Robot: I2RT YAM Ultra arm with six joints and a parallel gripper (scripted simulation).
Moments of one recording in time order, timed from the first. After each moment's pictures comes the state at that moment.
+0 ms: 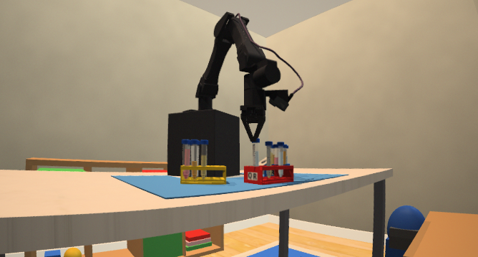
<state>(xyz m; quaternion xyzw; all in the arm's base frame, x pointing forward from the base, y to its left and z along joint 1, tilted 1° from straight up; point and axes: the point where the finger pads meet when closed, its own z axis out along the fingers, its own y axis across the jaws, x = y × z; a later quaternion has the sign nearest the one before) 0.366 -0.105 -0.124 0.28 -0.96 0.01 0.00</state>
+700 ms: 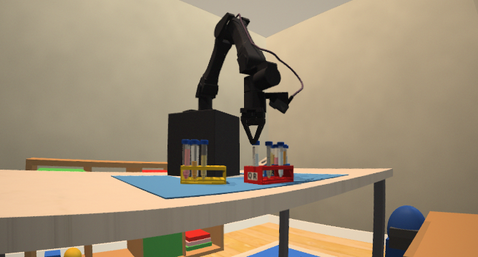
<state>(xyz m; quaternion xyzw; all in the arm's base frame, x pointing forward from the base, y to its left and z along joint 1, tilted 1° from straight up) 0.366 -0.105 -0.131 0.29 -0.96 0.01 0.00</state>
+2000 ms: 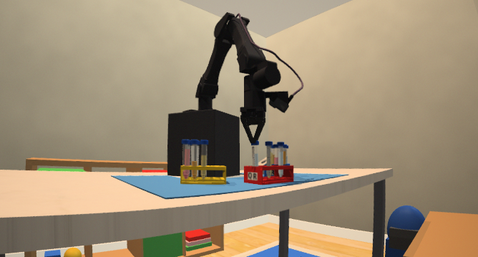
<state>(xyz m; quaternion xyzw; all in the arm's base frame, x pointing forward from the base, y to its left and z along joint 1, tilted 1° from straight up) 0.366 -0.105 -0.129 0.29 -0.96 0.01 0.00</state>
